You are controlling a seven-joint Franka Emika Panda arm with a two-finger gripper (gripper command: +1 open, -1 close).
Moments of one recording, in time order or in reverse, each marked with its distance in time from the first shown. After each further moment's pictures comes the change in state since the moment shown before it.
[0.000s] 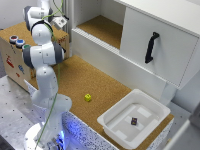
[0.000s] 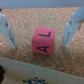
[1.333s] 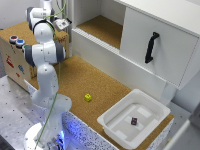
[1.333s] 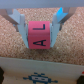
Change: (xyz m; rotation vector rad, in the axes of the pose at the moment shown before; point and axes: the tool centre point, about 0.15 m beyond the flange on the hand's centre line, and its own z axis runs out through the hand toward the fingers) arm -0.010 0.007 -0.001 0.029 -0.022 0.132
